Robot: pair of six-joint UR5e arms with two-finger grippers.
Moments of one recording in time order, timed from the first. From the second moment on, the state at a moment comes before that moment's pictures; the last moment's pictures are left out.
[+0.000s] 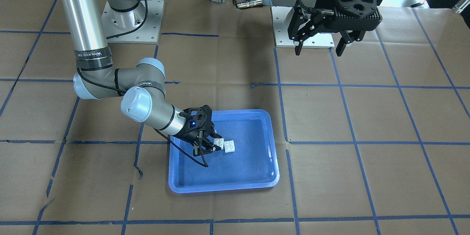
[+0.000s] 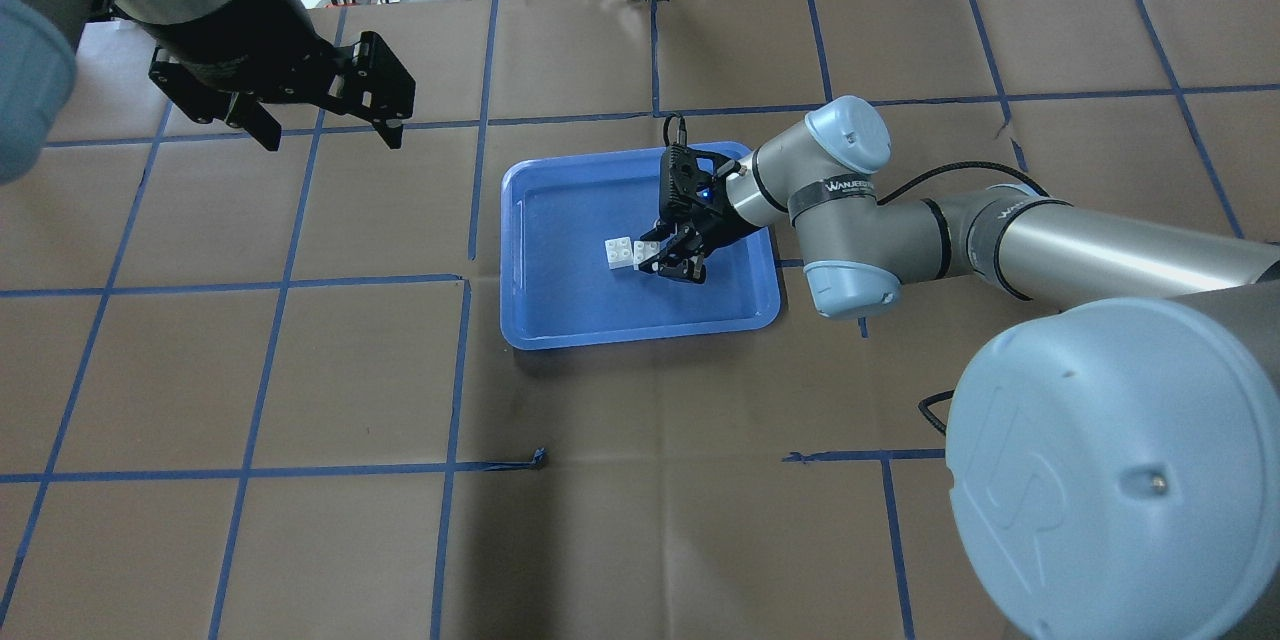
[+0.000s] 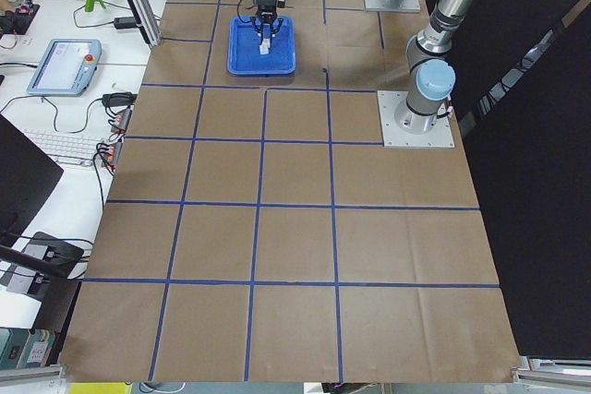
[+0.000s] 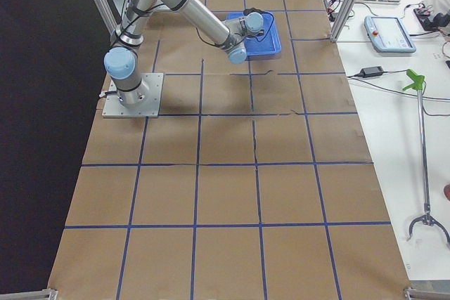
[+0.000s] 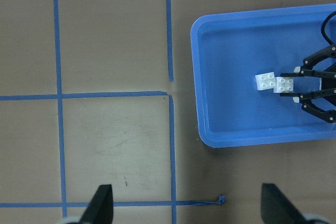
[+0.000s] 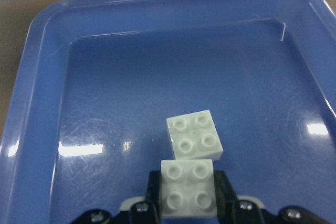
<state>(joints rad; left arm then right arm) -1.61 -1.52 -1.54 -1.55 1.60 -0.02 1.70 -0.99 1.88 -2.62 -0.89 -1.33</state>
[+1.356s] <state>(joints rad) -1.62 -1.51 -1.54 -1.55 1.60 -0.02 1.71 -0.97 1.86 -2.62 -0.88 -1.33</state>
